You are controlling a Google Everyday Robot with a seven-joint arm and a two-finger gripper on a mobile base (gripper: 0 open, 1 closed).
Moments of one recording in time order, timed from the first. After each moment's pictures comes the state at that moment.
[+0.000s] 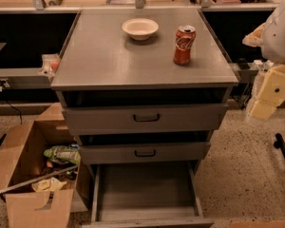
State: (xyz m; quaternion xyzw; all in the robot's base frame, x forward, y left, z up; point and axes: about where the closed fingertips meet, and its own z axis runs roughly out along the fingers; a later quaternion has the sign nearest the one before) arm 0.438 -0.216 0.979 -0.60 0.78 -0.04 0.16
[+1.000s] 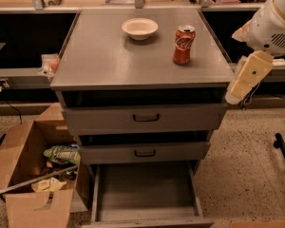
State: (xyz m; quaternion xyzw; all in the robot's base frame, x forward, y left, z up) arm 0.508 -0.217 0.960 -0.57 0.79 0.02 0.21
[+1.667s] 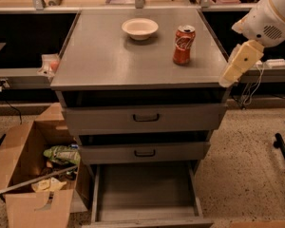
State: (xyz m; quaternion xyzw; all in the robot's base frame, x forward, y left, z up) arm 0.565 -0.229 0.955 -0.54 0.80 0.03 0.26
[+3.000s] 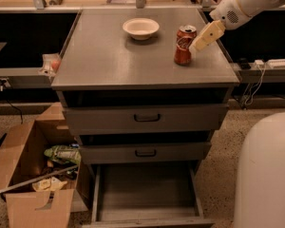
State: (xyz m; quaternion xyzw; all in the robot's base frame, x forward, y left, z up) arm 0.731 -0.212 0.935 -0.48 0.80 0.10 0.35
